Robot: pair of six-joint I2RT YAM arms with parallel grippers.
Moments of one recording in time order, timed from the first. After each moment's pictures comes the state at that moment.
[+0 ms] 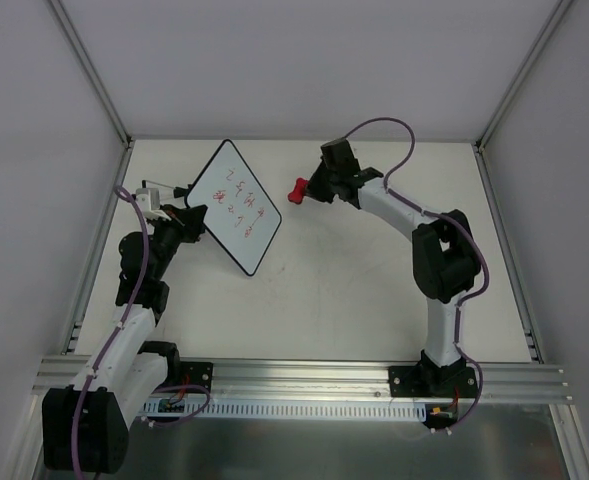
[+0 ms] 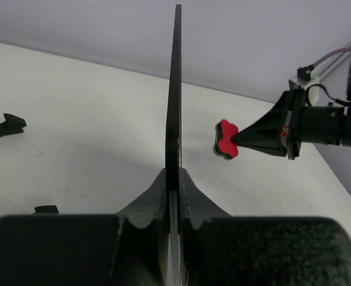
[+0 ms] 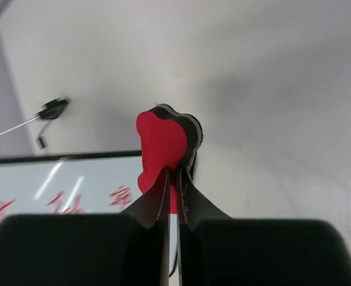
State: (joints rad) left arm -0.04 0.83 0.38 0.52 0.27 -0.48; right arm 0.53 2.04 1.61 -0.39 0.02 0.95
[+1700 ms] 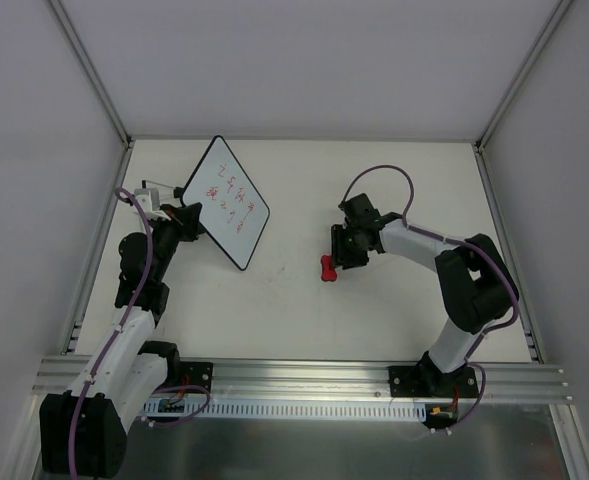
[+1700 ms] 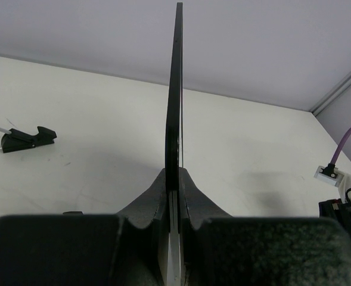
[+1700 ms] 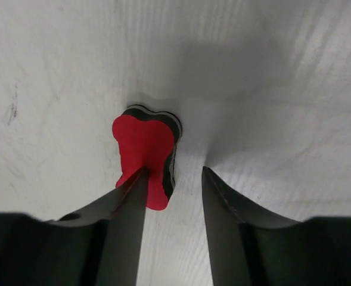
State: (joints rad) left arm -0.06 0.80 0.39 0.49 0.17 -0.40; right arm 0.54 1.72 1.03 -0.44 -0.16 0.46
